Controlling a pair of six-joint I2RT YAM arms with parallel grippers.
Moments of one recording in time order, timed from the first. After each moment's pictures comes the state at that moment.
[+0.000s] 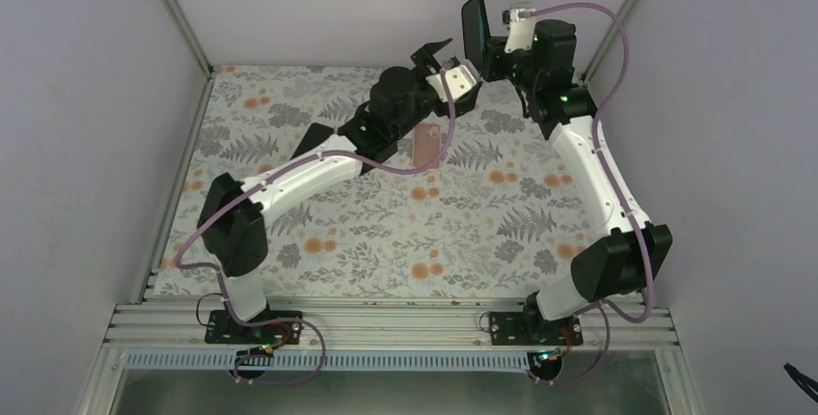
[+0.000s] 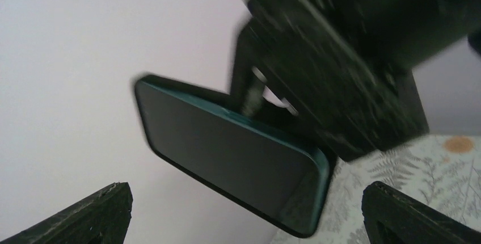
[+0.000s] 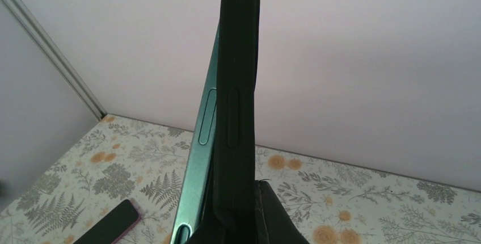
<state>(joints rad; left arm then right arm) -0.83 1.77 1.59 0.29 -0.08 0.57 0.23 1.52 1.59 -0.32 -0.23 0.11</state>
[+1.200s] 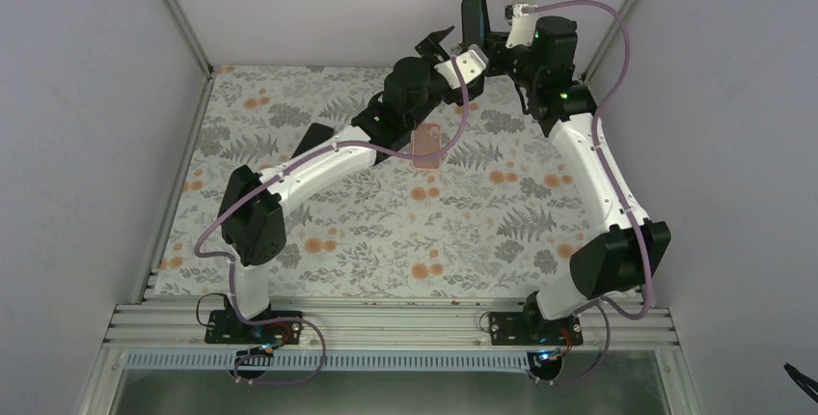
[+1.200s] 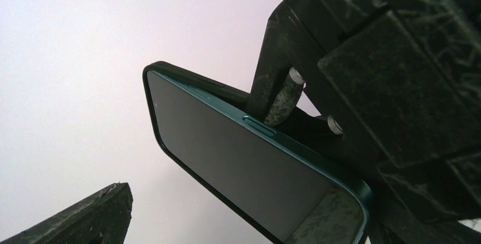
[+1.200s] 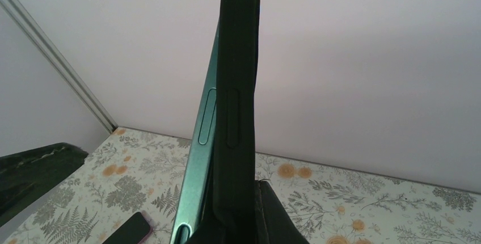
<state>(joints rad) -0.82 1.91 1.76 0.24 -0.17 0.55 0.23 1.54 1.62 -0.30 -0.25 0.17</state>
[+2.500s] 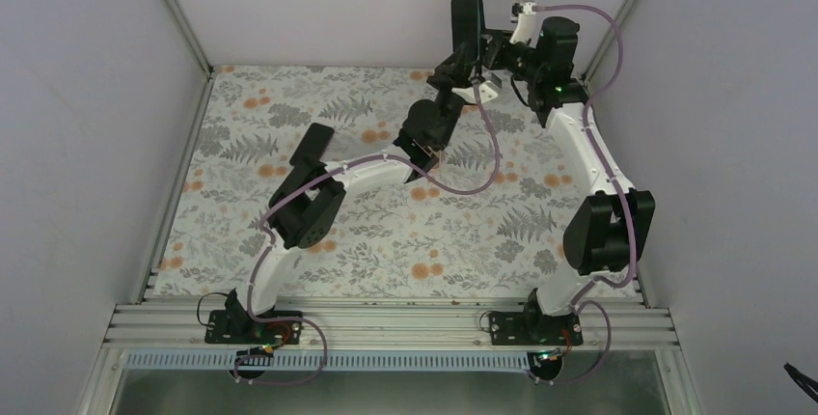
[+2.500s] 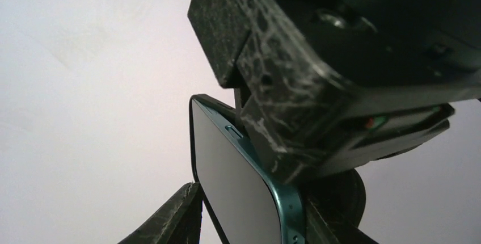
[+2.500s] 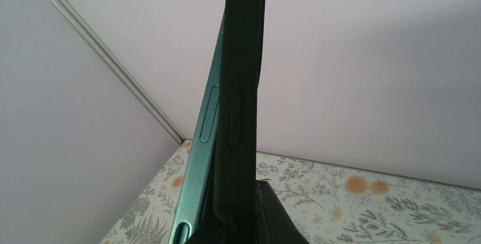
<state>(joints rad) -0.86 2.22 1.76 0.95 -0.42 0.96 0.14 1.68 1.58 -0.05 -0.57 0.38</state>
